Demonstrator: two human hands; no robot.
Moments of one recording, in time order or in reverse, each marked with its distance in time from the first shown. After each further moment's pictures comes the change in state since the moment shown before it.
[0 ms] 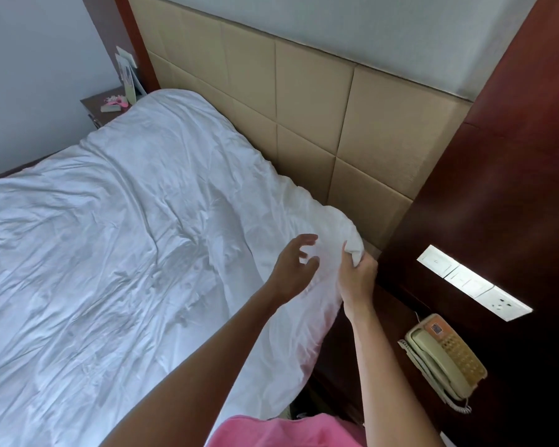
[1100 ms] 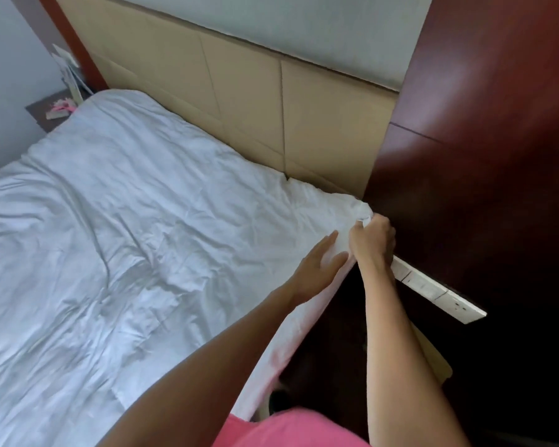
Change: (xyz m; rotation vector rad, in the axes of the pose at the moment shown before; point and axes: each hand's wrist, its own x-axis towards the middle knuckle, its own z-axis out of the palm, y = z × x) left_hand 0.103 0.056 0.149 -0.004 -0.318 -0.090; right_hand 0.175 -0.029 -0.102 -0.496 0.109 0.207
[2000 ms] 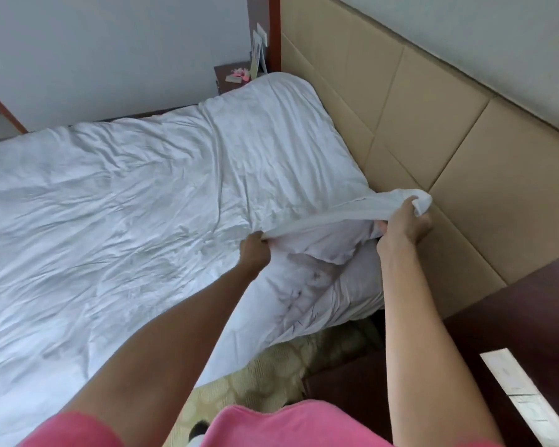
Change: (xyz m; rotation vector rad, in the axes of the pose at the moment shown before) left_hand -0.099 -0.139 -0.213 0.064 0.963 -0.539; right_hand -0.025 -0.126 0.171 0.891 -0.267 0.118
